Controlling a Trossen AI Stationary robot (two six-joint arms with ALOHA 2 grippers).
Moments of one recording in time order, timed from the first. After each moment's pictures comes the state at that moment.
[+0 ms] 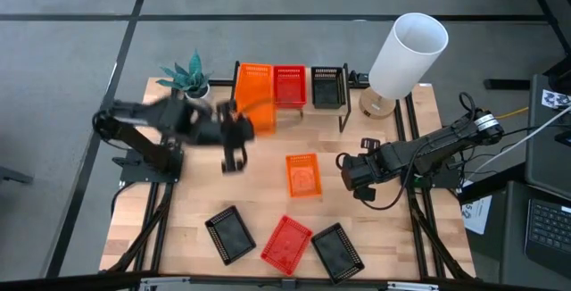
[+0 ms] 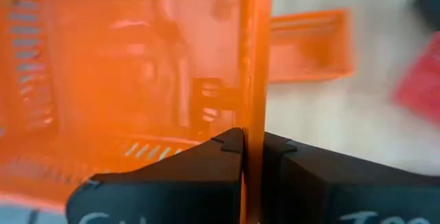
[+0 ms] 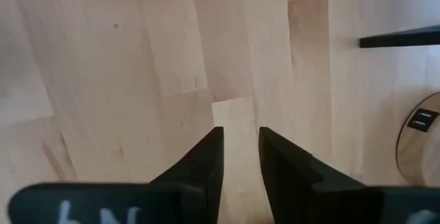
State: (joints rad) left arm -0.20 1.48 1.80 -1.30 -0.45 -0.18; right arm 0.34 1.41 1.10 -1.22 0.27 0.49
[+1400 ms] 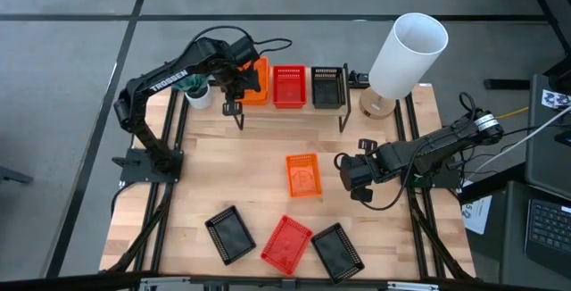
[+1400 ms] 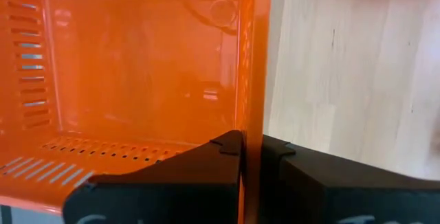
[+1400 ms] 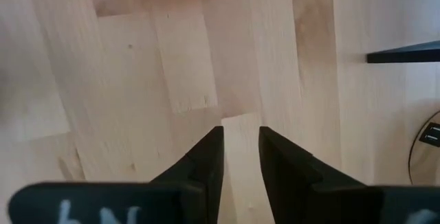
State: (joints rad) left arm 0.55 1.65 1.80 -1.39 -0.01 0.46; right arm 0.34 1.41 1.10 -1.16 0.27 0.49
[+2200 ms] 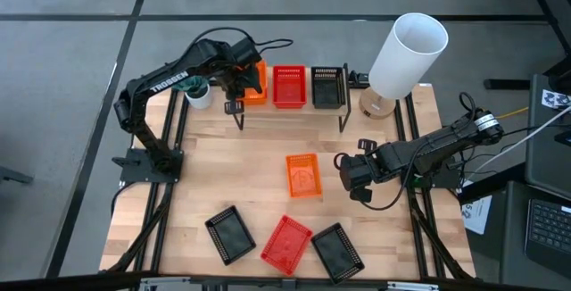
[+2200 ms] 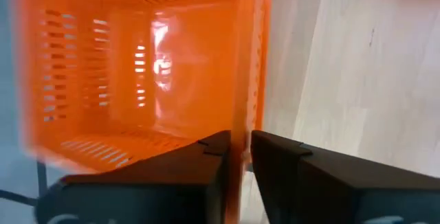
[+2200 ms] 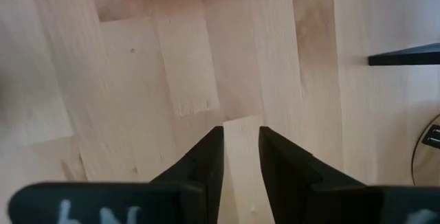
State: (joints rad) left arm 0.53 1.65 1.80 -1.37 -0.13 0.42; right arm 0.34 1.41 1.10 -1.15 0.27 0.50
